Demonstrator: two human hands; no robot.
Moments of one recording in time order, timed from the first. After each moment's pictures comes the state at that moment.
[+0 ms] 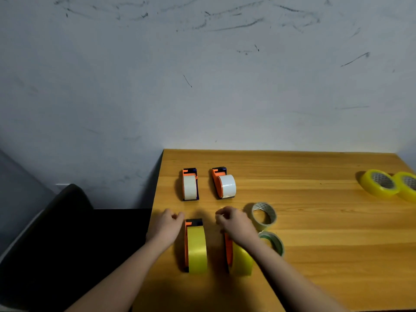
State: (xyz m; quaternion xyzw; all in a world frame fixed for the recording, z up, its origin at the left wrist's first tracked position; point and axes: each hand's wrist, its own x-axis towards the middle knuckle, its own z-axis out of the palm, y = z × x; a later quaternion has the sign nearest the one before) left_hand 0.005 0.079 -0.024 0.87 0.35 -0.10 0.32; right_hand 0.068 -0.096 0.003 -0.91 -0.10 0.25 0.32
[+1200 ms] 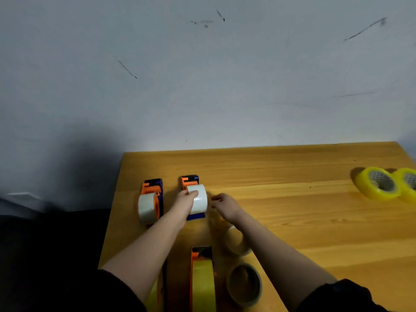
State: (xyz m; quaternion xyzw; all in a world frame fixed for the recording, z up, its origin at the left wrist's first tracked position) left_hand 0.213 -0.002 -0.039 0.61 0.43 -0.15 0.65; right_hand 0.252 -0.128 -0.057 -0.86 0.00 0.35 0.38
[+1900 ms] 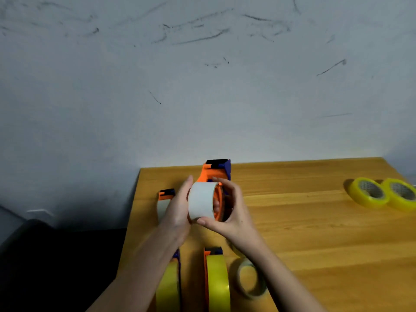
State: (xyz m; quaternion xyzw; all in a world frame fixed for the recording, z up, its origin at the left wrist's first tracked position) left_hand 0.109 -0.003 0.096 0.49 0.29 -0.02 0.82; right_hand 0.132 -0.137 0.061 -0.76 -0.23 0.05 0.60
